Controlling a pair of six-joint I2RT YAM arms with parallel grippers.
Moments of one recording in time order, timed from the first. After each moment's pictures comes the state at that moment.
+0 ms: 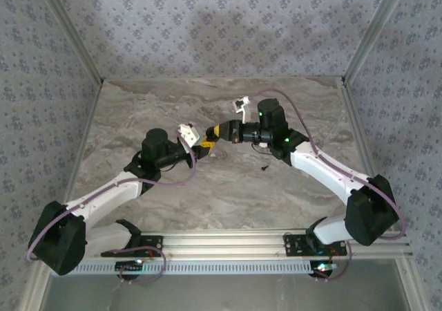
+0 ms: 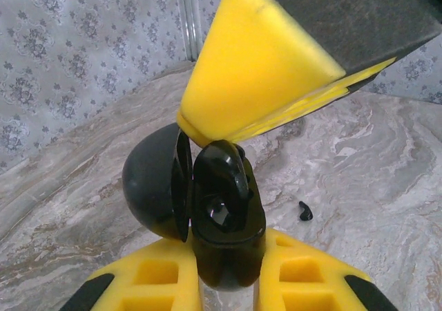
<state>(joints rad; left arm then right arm) -0.59 1.15 0.61 0.33 0.47 0.15 0.60 1.39 1.03 0.02 -0.64 0.66</state>
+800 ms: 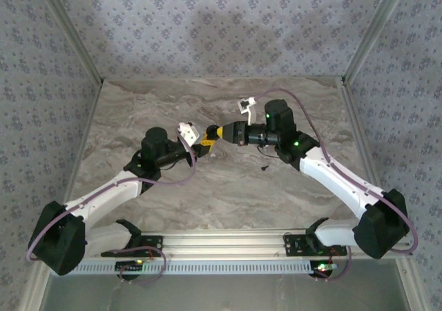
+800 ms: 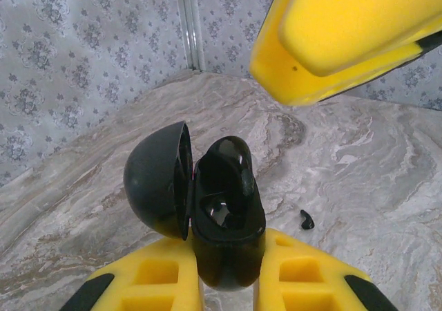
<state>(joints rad) -0.59 1.15 0.63 0.34 0.47 0.15 0.61 1.28 1.03 -0.08 -0.63 0.64</state>
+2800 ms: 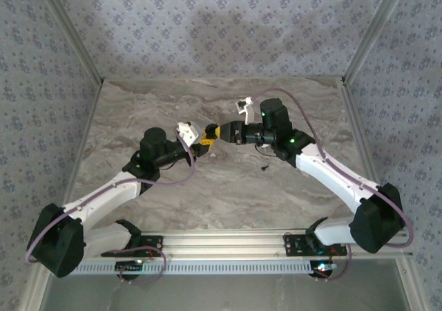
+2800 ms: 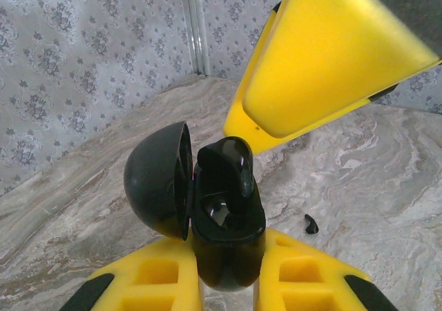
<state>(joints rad) -0.59 1.13 0.63 0.33 0.46 0.15 0.61 1.33 1.06 -0.11 -0.59 0.63</state>
